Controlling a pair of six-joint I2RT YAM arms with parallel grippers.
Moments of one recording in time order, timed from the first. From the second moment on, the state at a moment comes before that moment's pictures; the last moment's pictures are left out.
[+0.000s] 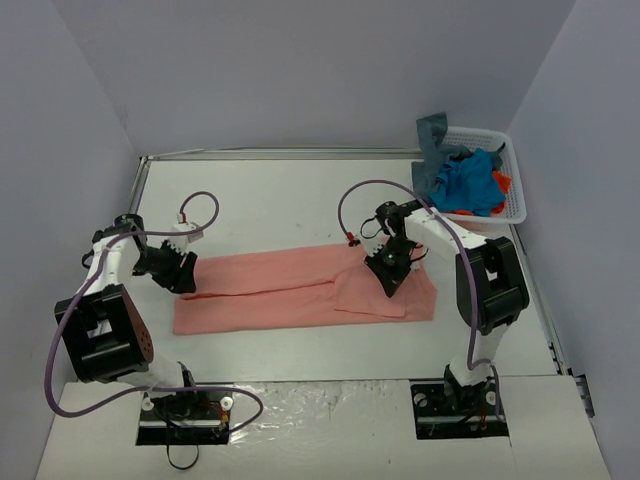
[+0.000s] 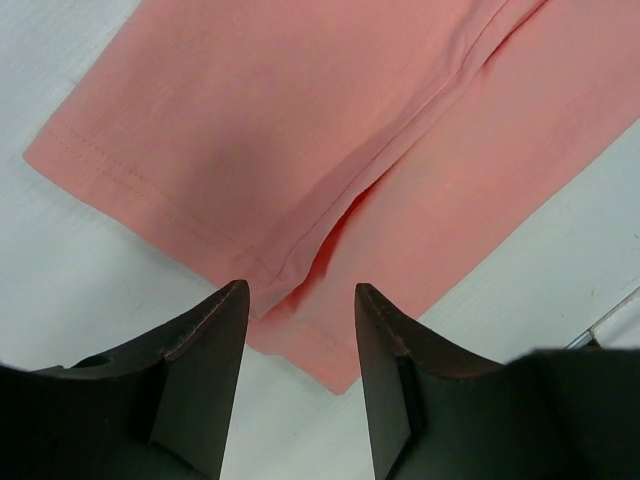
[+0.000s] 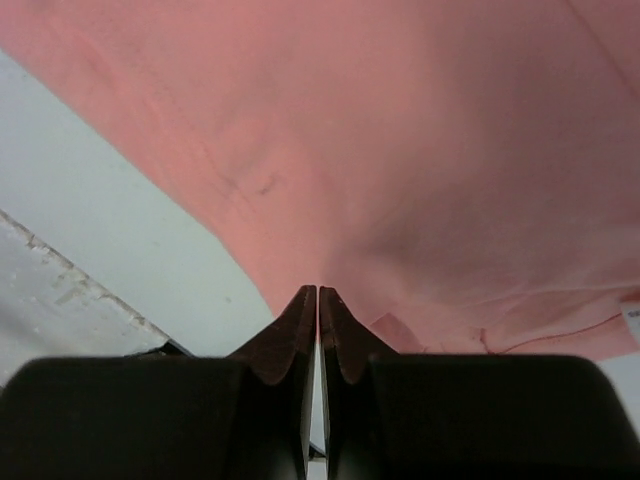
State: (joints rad) left arm 0.32 1.48 1.05 -0.98 0.58 0.90; right arm 0.39 1.81 1.25 -1.07 -0.30 -0.50
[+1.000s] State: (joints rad) left arm 0.32 1.42 1.04 -0.96 0.56 0.86; right arm 0.32 2.70 2.60 -1.10 -0.17 -0.30
